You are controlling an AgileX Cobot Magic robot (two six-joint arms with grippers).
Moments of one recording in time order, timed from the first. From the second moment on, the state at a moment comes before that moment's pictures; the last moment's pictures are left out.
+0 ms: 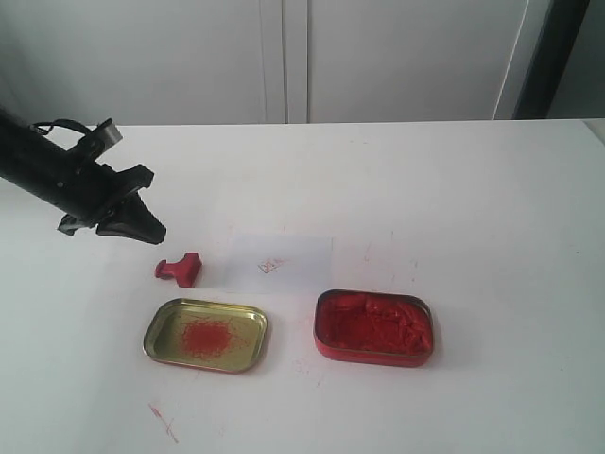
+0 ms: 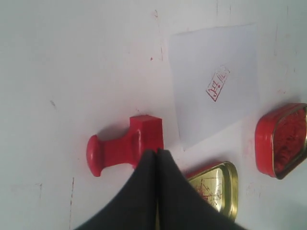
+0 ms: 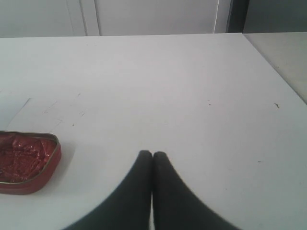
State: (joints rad) left arm -0.03 2.03 -1.39 -0.88 1.04 0.66; right arm -0.01 0.00 -0.01 0.08 0.36 -0.01
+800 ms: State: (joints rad) left arm -0.15 1.80 -1.36 -0.42 0.94 0.39; right arm -0.01 0.00 -0.01 0.08 0.36 -0.01
